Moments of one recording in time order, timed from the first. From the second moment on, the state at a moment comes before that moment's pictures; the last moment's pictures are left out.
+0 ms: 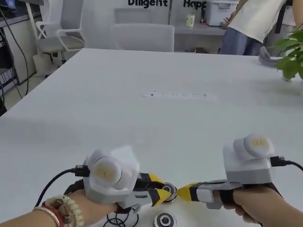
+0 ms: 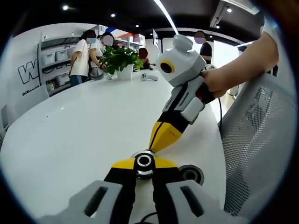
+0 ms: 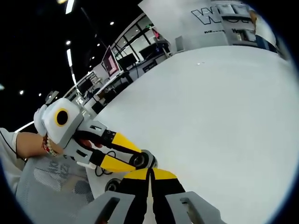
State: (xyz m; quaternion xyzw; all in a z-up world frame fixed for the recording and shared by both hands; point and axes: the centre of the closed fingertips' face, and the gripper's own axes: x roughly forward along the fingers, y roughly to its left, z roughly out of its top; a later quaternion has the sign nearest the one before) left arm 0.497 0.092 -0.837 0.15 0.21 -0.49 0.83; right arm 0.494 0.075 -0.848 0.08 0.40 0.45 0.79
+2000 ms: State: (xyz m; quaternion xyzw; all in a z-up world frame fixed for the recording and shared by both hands) left arm 0.496 0.088 -0.837 0.16 0.21 -0.50 0.83; right arm 0.491 0.087 -0.833 0.07 0.39 0.47 0.79
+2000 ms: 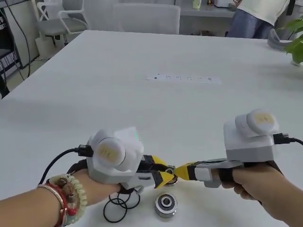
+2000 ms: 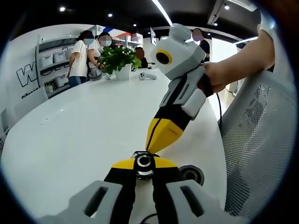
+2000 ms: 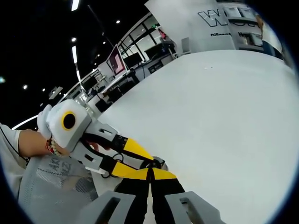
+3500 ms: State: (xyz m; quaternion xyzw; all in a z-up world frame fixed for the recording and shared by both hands) left arm 0.497 0.087 -0.836 0.15 0.21 -0.49 0.83; right arm 0.494 0.086 -0.825 0.09 0.38 0.48 0.79
